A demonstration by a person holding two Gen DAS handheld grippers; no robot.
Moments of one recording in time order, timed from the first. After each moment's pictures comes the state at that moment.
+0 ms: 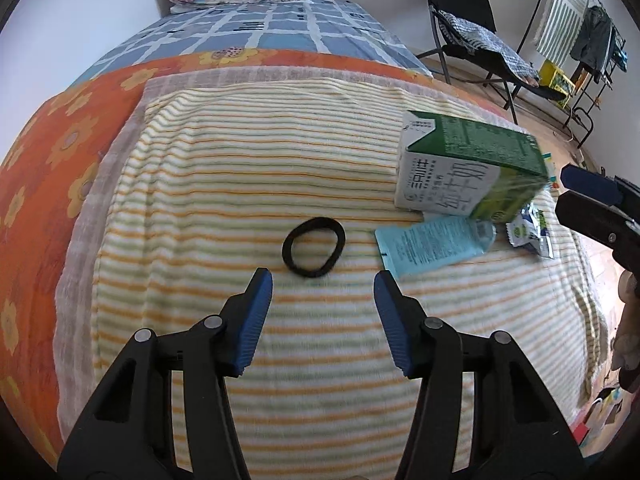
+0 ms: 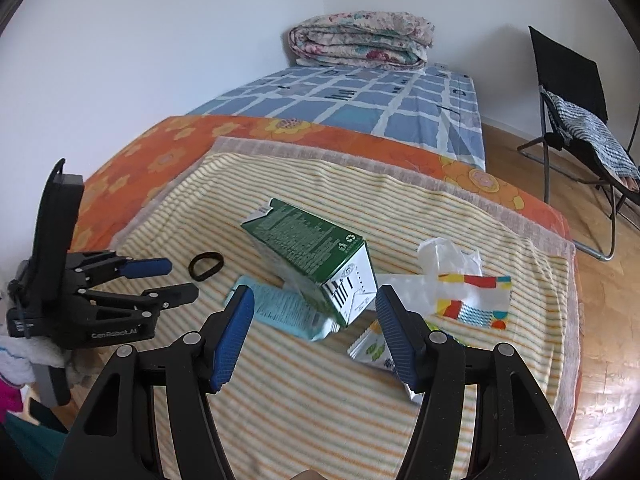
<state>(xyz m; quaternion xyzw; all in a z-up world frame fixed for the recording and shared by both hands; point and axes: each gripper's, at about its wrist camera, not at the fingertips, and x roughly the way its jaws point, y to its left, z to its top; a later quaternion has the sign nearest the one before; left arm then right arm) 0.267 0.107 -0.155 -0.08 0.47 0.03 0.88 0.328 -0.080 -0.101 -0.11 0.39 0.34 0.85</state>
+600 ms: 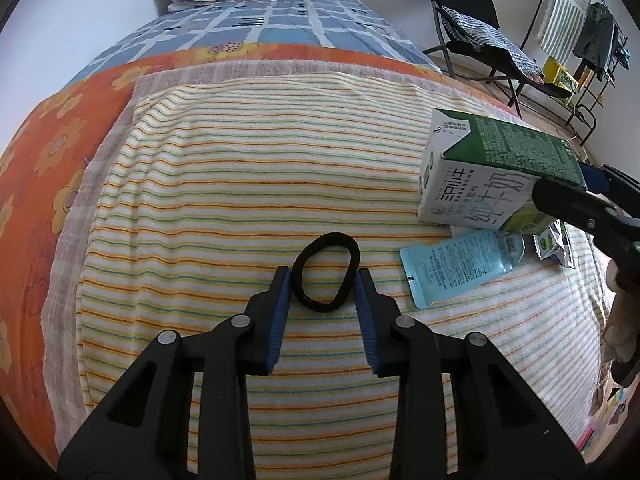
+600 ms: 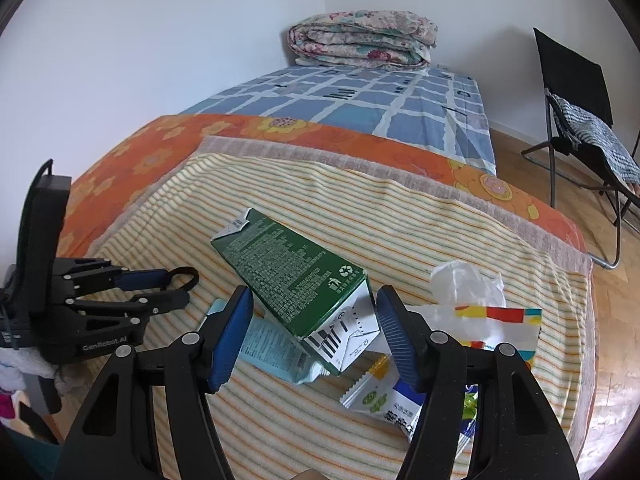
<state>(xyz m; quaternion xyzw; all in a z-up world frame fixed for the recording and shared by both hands) 0.286 0.116 -0.171 -0.08 0.47 0.03 0.88 0.352 -0.059 -0.125 -0.11 0.39 0.34 0.85</state>
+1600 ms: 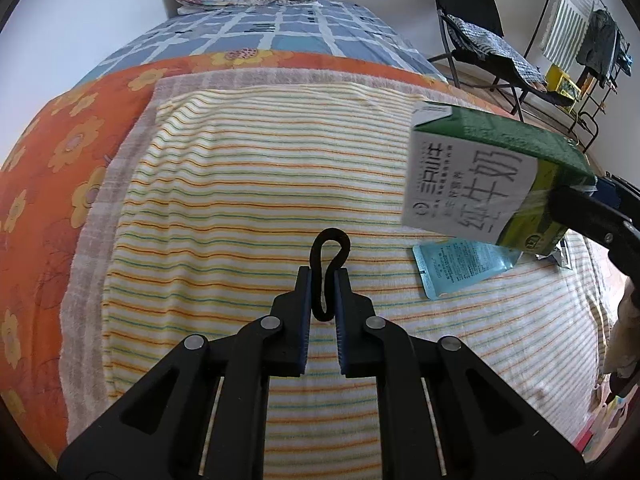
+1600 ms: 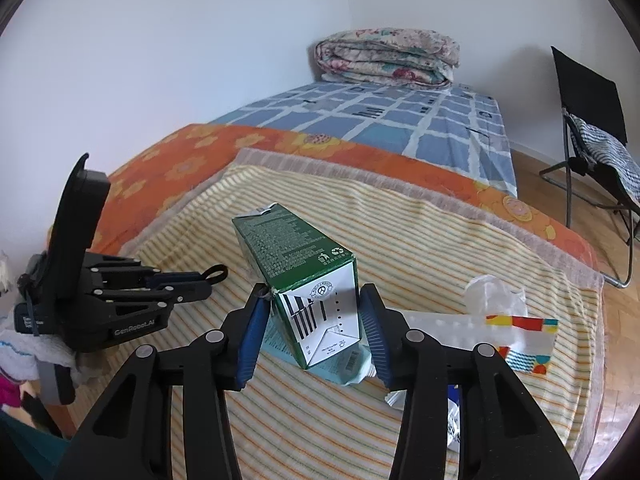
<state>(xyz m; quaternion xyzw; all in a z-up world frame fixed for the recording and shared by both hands) 0.269 0.129 -0.158 -0.09 0.47 0.04 0.88 0.323 -0.052 -0.108 -0.10 0.36 0.38 0.85</state>
